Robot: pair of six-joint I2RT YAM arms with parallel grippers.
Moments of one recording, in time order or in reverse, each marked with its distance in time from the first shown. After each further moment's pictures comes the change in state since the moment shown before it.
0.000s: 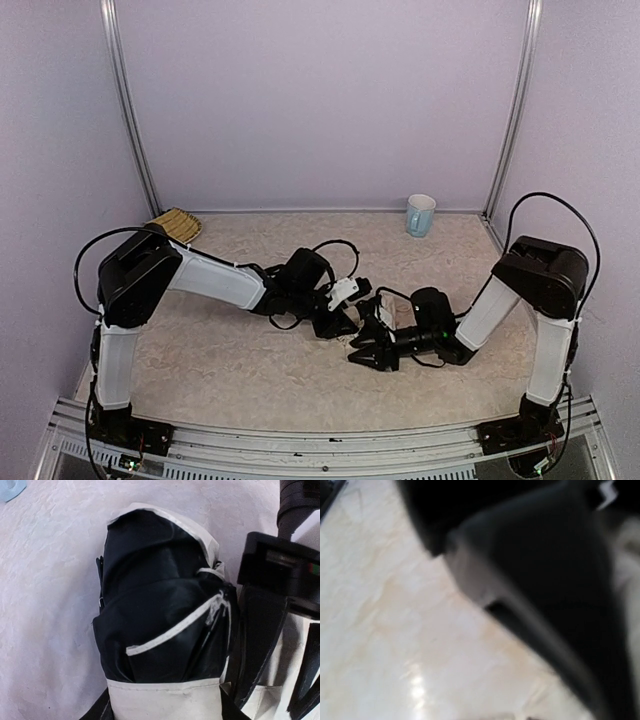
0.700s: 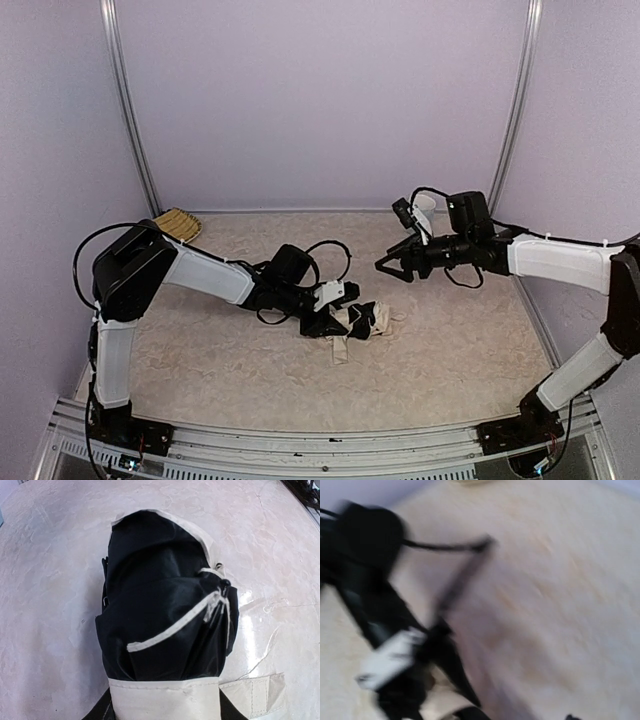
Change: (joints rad) left arm 0.074 -0.014 -0.060 0.010 0.206 0.237; right arm -0.234 -0.516 0.420 -0.972 0.068 0.045
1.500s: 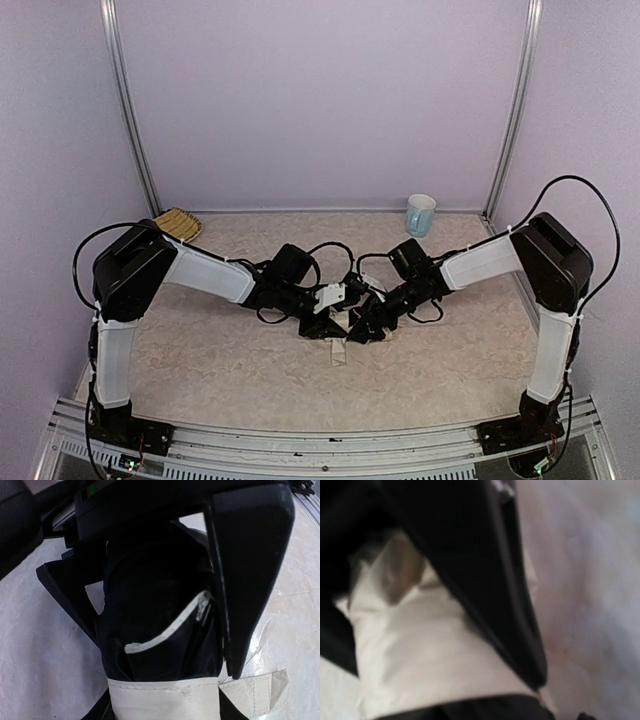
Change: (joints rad) left arm -0.004 0.001 0.014 -0.039 0.028 0.100; right arm 0.124 0.492 0.101 -0.099 -0.127 -0.252
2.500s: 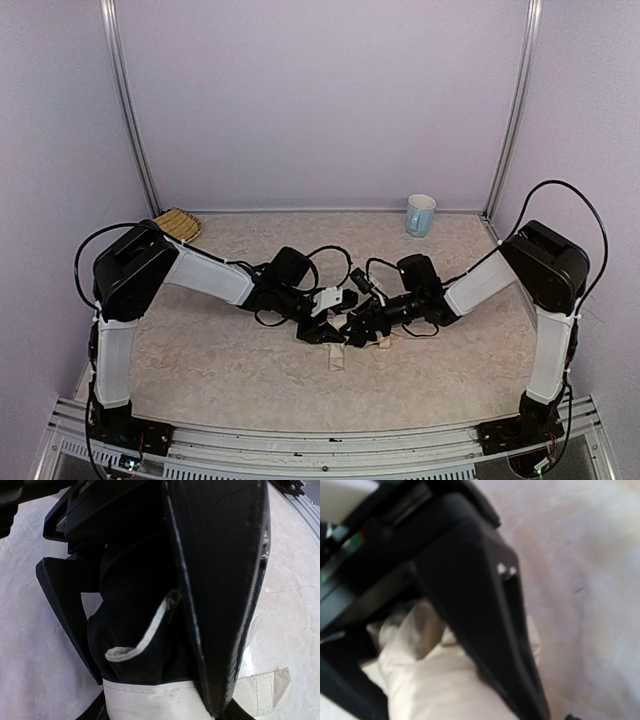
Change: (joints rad) left arm 0.003 0.004 -0.021 0.021 0.051 -0.007; right arm 0.026 0.018 -0.223 0.633 -0.061 0.385
